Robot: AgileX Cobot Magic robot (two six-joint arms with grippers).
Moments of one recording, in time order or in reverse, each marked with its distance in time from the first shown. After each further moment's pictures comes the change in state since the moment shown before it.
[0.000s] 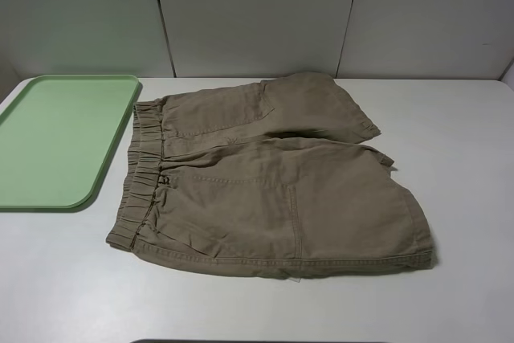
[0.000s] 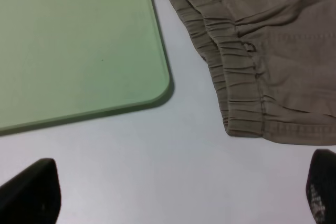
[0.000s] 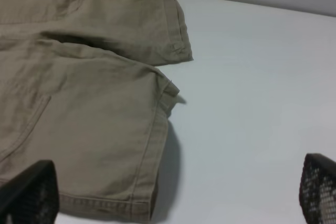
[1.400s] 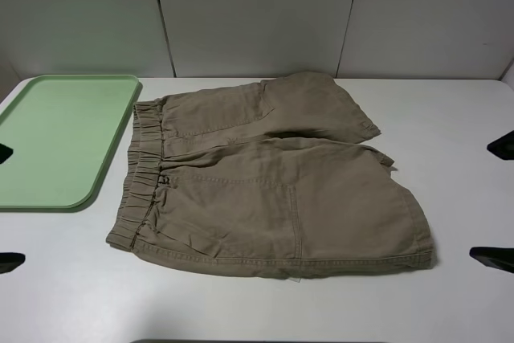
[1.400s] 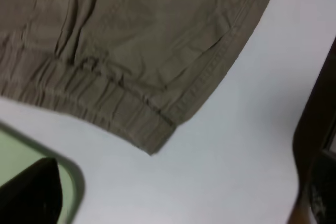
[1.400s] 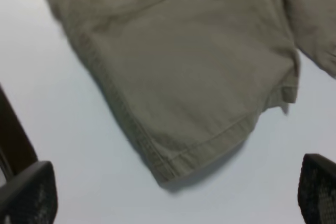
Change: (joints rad) left arm -0.240 0.647 -0.105 -0.270 -0.177 0.837; right arm 0.421 0.730 -0.163 -0.012 -0.018 -0.545
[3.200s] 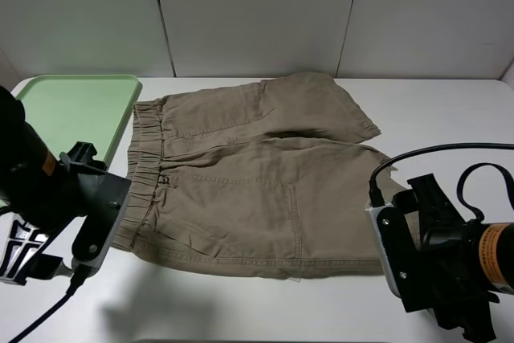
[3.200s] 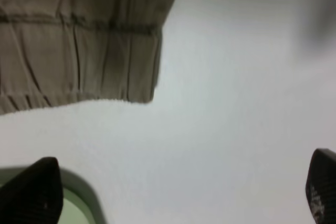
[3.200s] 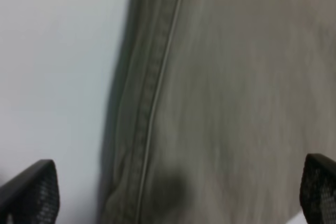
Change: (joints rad) left arm -0.144 0.803 0.019 0.436 -0.273 0.181; right arm 0.137 0.461 0.449 -0.779 -0.765 0.270
